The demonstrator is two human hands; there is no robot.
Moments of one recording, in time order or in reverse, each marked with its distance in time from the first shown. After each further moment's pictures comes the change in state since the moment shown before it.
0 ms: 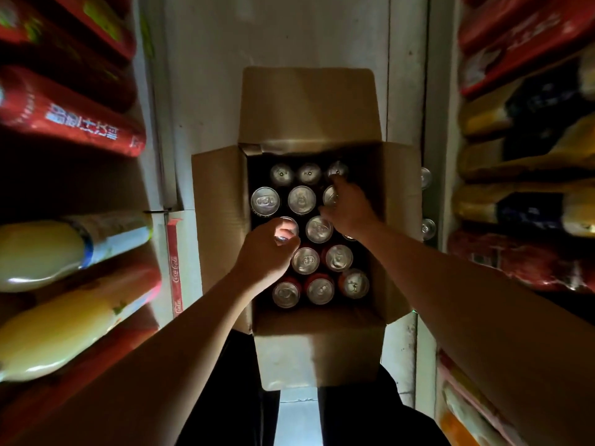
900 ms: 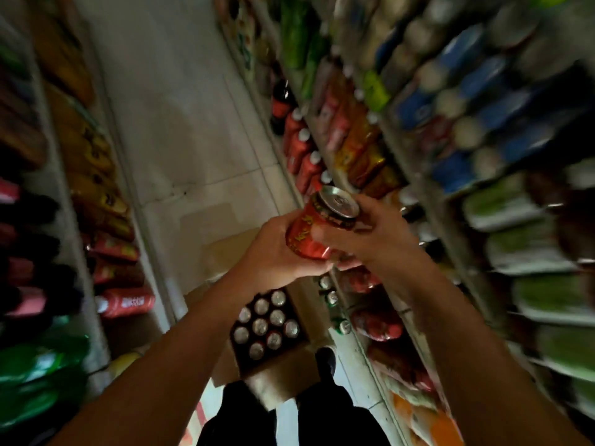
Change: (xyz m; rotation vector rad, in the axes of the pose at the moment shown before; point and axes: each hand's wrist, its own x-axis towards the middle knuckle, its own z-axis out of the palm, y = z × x) left_hand -0.256 0.413 -0.101 -0.022 -0.412 0.664; right_hand -0.420 -0.183 -0.422 0.821 0.356 -0.087
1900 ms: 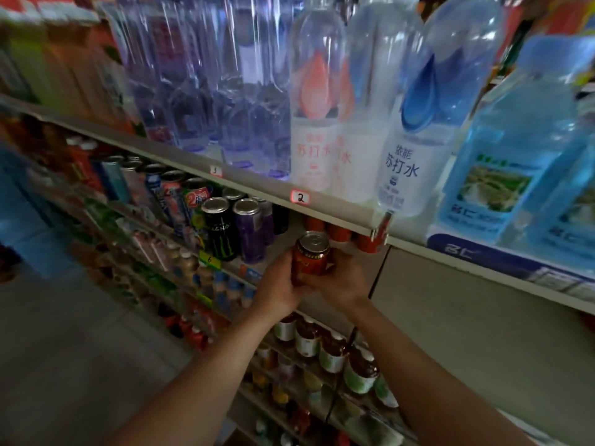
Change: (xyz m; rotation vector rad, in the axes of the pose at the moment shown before) left_hand 0.046 0.326 0.202 0.496 -0.156 0.743; right_hand -0.150 -0.093 -0.250 -0.111 0.952 -0.191
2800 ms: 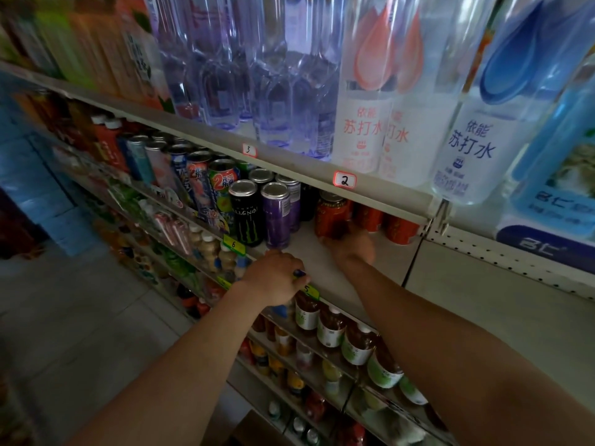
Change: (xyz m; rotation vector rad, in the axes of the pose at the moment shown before) left_hand 0.003 -0.044 -0.056 0.624 -0.519 -0.106; right_hand 0.076 0.014 0.061 -0.196 0.129 0.280
